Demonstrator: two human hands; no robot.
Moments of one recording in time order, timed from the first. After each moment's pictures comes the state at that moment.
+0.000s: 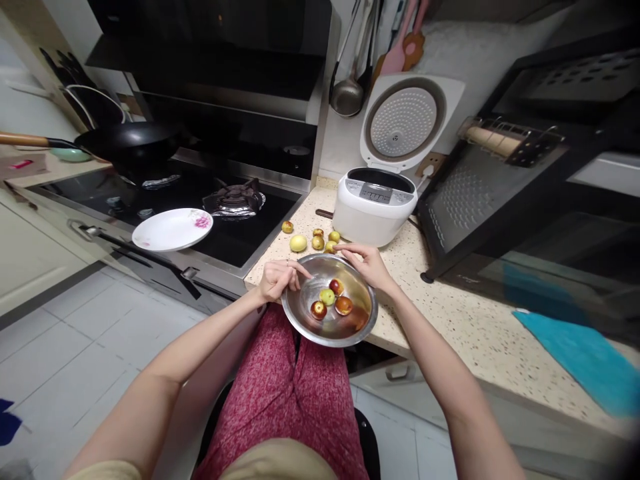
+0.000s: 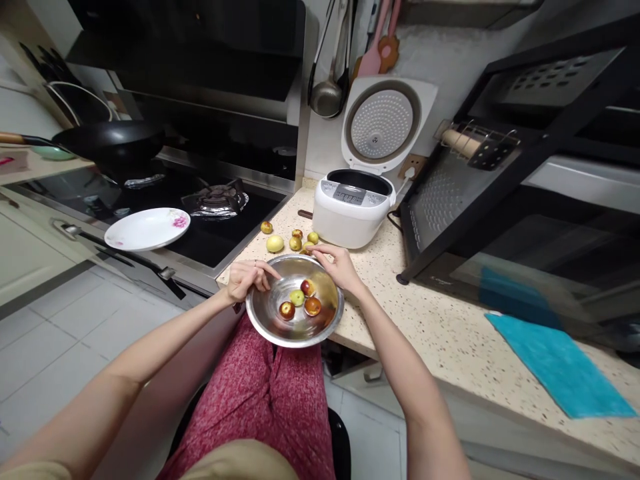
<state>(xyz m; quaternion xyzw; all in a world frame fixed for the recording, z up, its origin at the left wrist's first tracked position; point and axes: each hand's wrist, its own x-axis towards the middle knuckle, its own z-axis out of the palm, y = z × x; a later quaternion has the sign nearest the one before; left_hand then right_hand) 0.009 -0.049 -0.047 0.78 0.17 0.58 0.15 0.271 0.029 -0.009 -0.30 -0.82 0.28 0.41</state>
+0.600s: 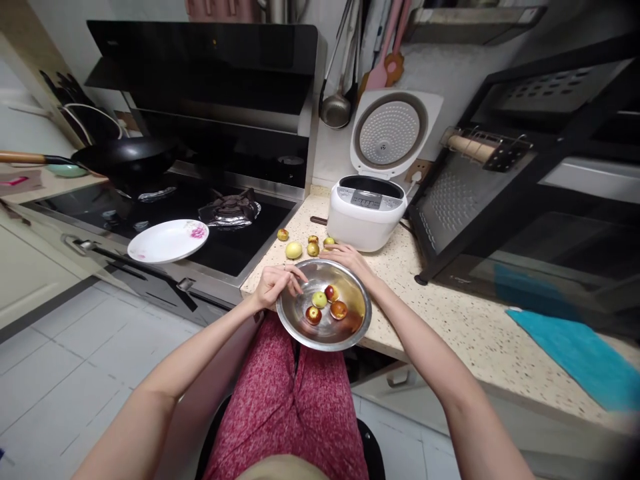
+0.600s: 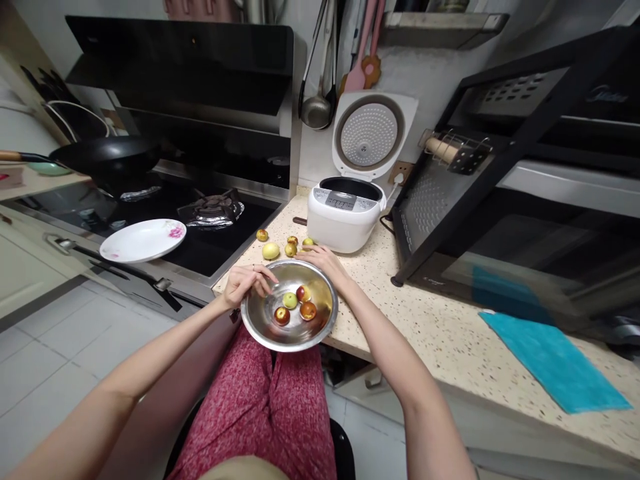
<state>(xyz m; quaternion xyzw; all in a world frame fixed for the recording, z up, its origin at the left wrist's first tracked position) 0.008 -0.046 -0.039 0.79 0.17 0.55 0.20 0.268 0.076 -0.036 -0.24 -0.95 0.04 0.20</state>
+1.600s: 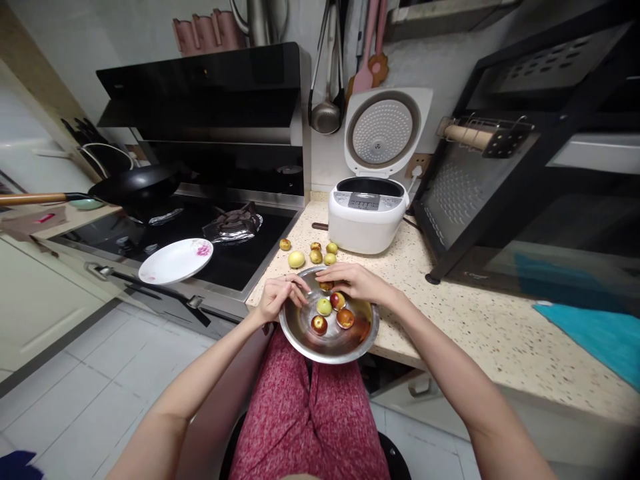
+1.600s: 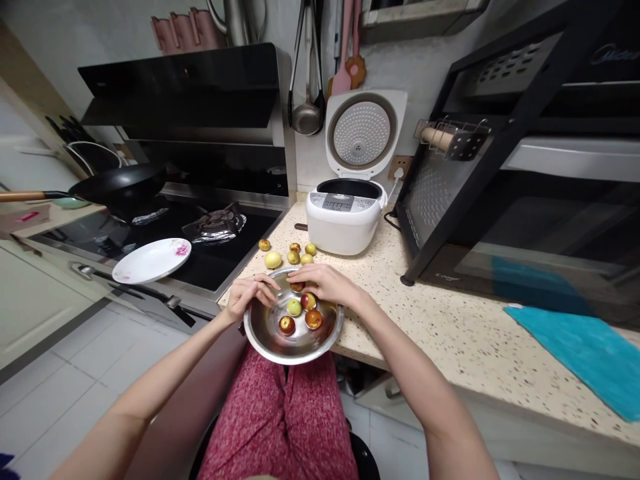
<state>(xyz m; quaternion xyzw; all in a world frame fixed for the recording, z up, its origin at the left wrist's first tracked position) 0.005 -0.048 -0.037 0.80 0.20 0.52 0.20 0.266 0.028 -0.003 -0.12 -0.94 0.20 0.25</state>
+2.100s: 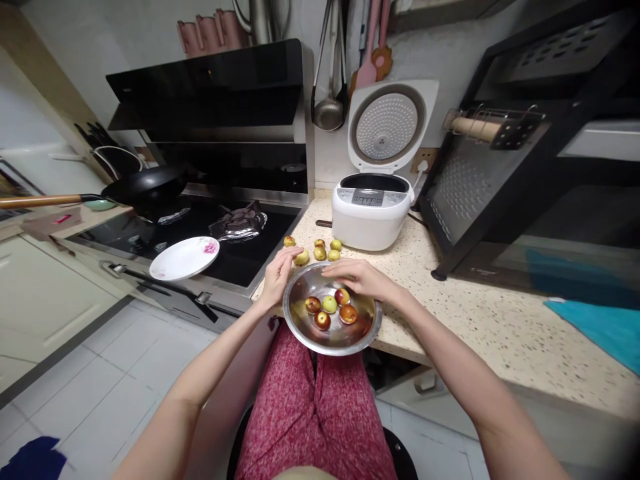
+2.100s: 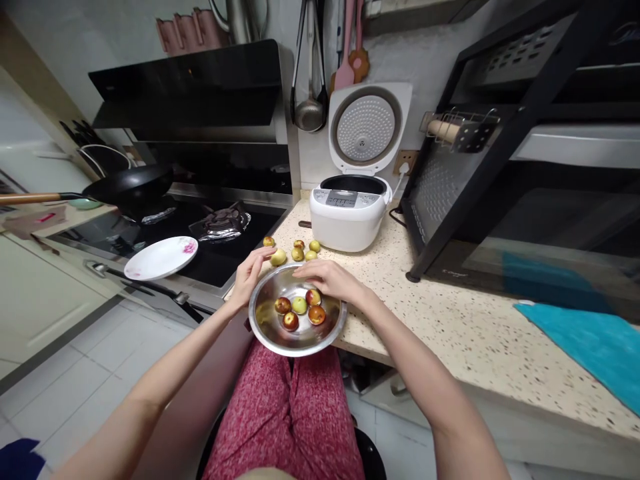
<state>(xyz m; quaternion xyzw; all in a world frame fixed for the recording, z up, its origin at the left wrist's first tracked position) 0.000 -0.025 -0.038 0.70 0.41 0.57 0.13 0.268 0.022 -0.001 -0.14 -0.93 0.20 0.28</state>
